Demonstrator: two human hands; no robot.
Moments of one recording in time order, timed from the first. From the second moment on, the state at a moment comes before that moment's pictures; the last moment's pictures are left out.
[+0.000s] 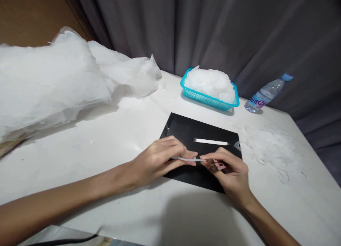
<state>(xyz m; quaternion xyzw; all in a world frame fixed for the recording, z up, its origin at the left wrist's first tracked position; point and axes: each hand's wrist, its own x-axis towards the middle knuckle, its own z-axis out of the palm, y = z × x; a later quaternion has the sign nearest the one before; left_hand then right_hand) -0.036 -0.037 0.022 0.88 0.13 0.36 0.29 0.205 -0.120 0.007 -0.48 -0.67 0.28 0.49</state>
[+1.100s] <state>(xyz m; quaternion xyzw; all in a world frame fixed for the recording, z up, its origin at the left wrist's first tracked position) 0.019 0.152 0.086 0.79 0.41 0.41 0.21 0.263 -0.056 -0.041 -0.67 -0.63 0.04 0.38</state>
